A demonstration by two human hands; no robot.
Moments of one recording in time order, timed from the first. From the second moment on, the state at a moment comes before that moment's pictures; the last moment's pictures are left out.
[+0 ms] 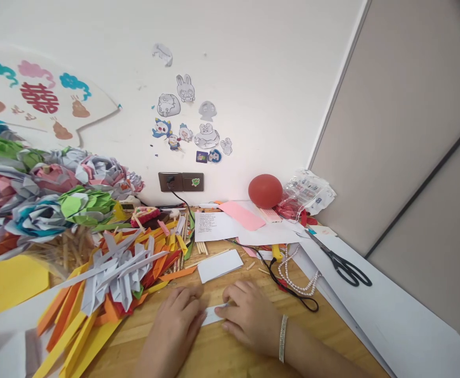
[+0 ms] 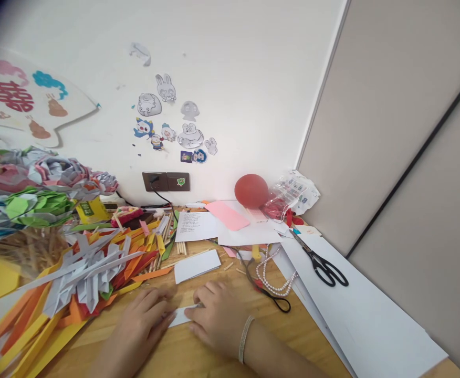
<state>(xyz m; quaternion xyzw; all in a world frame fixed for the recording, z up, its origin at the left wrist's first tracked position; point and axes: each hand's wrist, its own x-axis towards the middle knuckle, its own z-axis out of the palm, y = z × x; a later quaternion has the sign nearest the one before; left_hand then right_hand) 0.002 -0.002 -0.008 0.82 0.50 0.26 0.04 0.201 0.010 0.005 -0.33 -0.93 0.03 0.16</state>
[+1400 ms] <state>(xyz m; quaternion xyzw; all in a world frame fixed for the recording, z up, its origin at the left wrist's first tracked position) 0.017 -0.017 0.007 0.51 0.51 0.38 0.58 0.199 0.012 -0.008 -0.35 -0.65 0.58 0.34</state>
